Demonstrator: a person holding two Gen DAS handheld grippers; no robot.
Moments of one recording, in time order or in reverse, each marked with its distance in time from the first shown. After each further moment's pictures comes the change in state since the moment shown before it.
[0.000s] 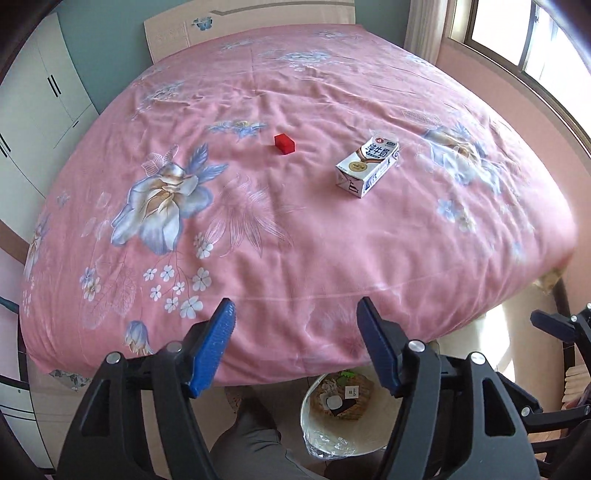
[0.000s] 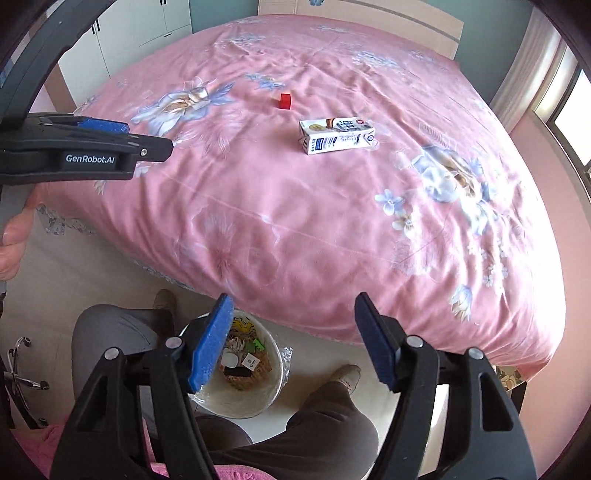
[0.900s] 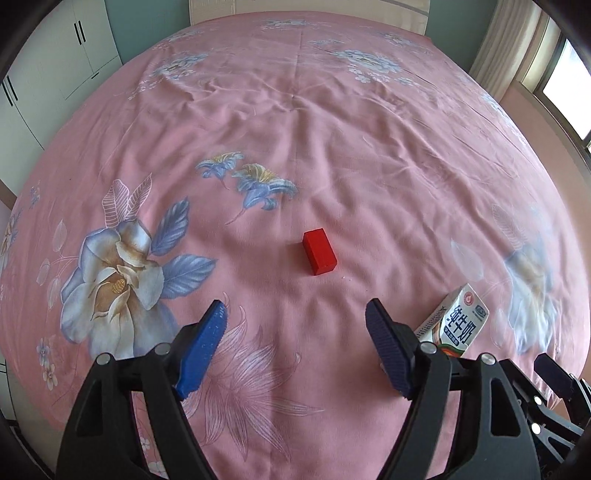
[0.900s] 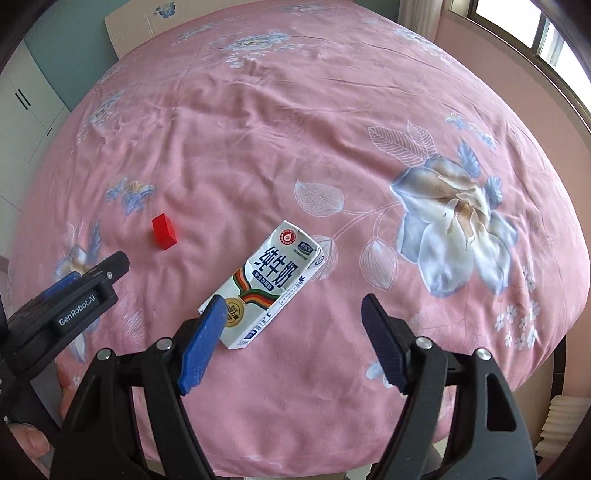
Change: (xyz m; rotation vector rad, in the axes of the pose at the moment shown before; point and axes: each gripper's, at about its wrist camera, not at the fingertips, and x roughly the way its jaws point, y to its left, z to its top) left arm 0.163 0.037 0.187 -0.241 0.069 0.012; right arm 0.151 -0.110 0.221 0.545 0.098 -0.078
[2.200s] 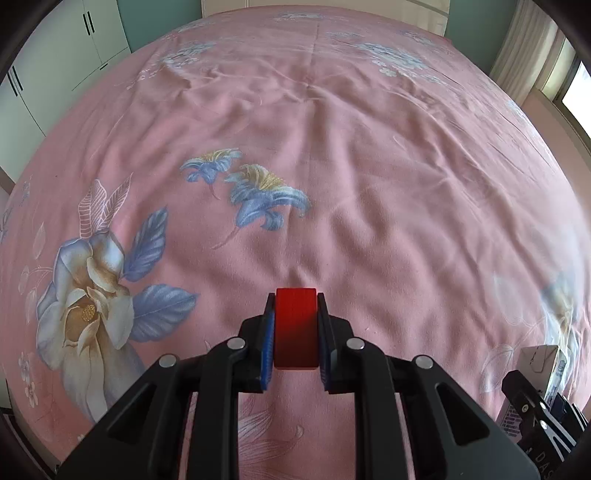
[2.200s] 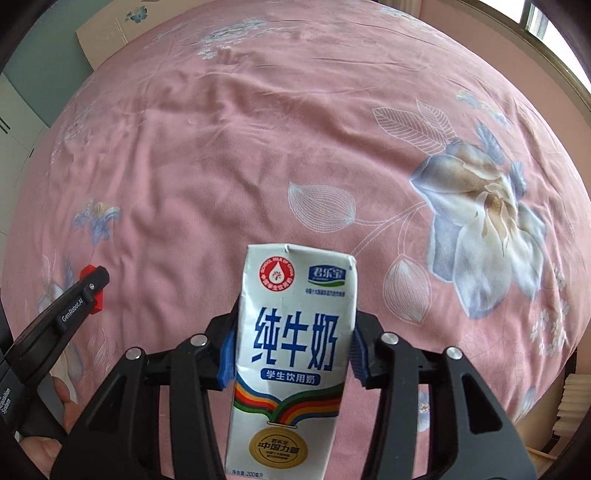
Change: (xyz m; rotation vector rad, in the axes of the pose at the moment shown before) left arm 0.049 -0.001 0.023 -0.033 -0.015 0.043; right arm 0.044 0.002 0.019 0.057 0.005 -0.002
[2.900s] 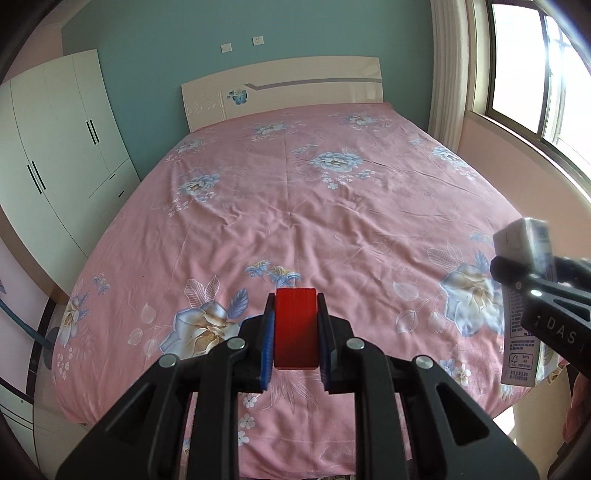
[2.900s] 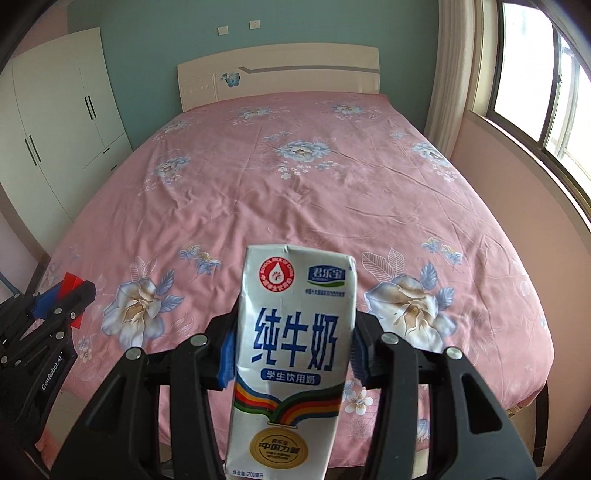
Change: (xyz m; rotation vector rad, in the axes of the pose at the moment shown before) left arm -0.307 -0.001 -0.078 0.213 -0.365 0.016; right arm -0.280 -0.016 -0.036 -0.285 -0.363 0.109
